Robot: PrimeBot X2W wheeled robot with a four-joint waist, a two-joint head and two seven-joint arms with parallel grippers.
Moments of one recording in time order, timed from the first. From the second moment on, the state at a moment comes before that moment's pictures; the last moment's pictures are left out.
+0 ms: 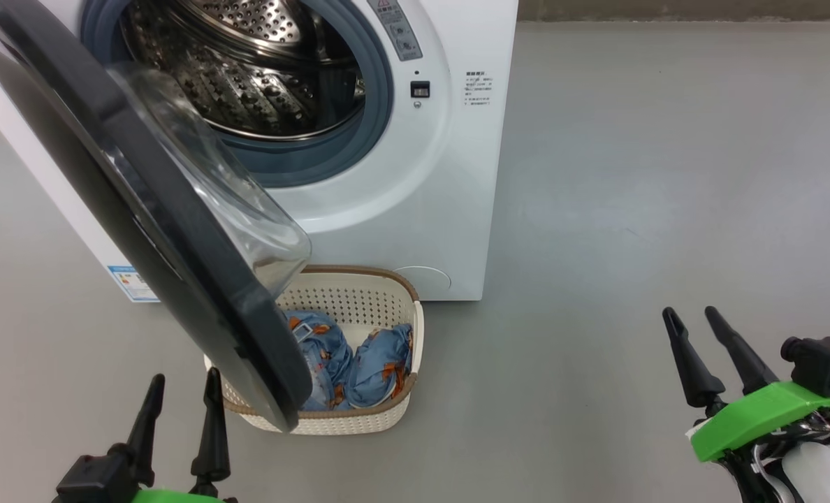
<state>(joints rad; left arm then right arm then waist) -0.06 0.05 -0.01 0.25 -0.29 -0.13 -0.25 -0.22 -0.35 0.34 0.41 0.81 0.12 -0.25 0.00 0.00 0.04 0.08</state>
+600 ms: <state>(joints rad) -0.06 0.04 0.00 0.25 -0.29 -0.13 -0.25 -0.11 -0.26 0.14 0.34 0.47 0.13 -0.25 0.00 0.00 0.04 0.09</state>
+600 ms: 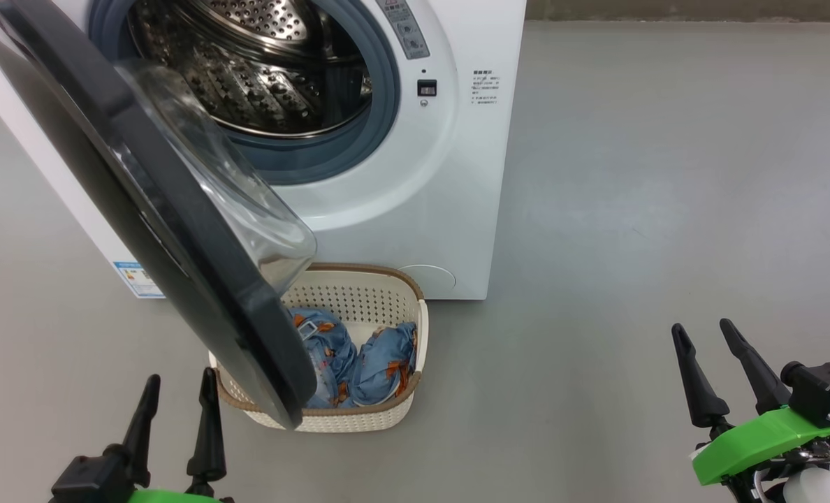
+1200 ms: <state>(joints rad) -0.06 0.04 0.04 0.12 -0.29 -0.13 -0.25 -0.11 -0.25 0.13 0.32 0.44 0.13 -0.25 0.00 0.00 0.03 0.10</state>
